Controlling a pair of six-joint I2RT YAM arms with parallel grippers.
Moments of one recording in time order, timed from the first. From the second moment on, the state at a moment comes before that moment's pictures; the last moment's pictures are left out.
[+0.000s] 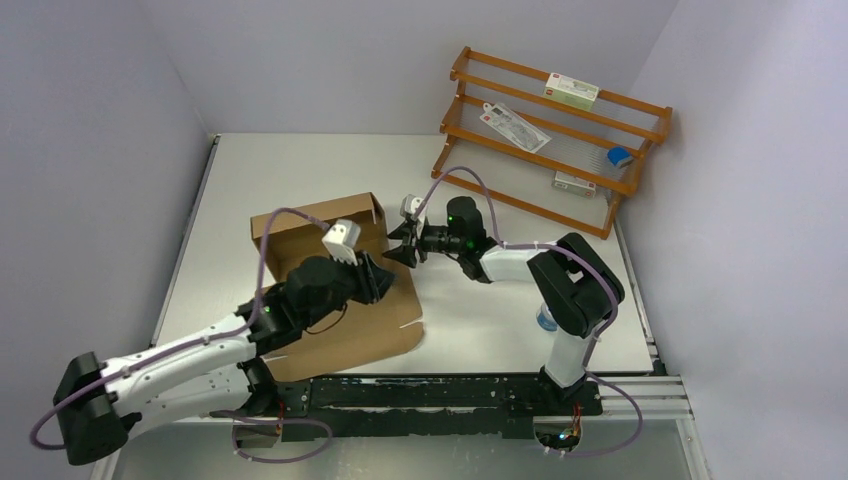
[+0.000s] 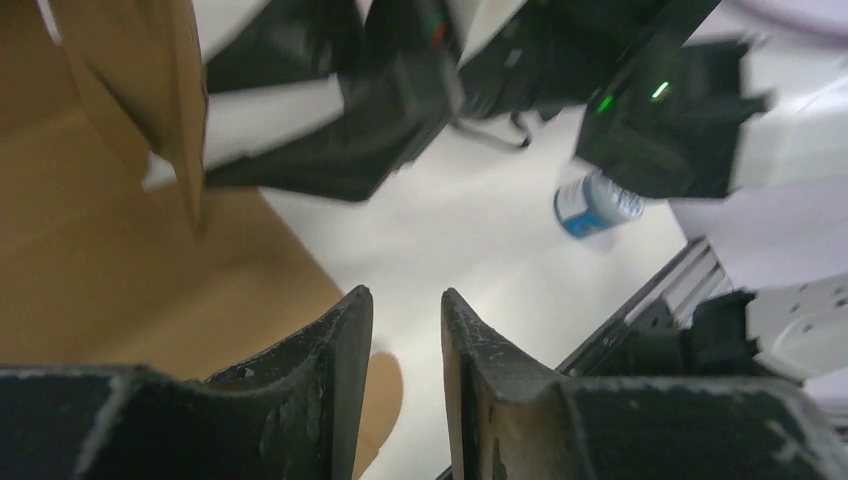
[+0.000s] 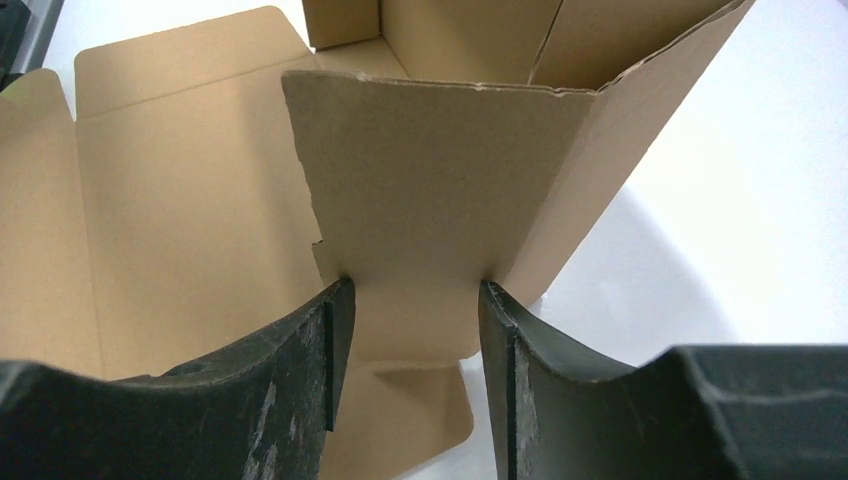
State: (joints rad) left arm -0.97 0.90 0.49 0.12 -0.19 -0.67; right arm 0.62 1.80 0.84 0.71 -0.76 -0.23
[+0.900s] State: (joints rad) left arm -0.33 1.43 1.28 -0.44 -0.05 -0.18; right arm 0.64 1.83 0.90 0.70 -0.80 -0.26
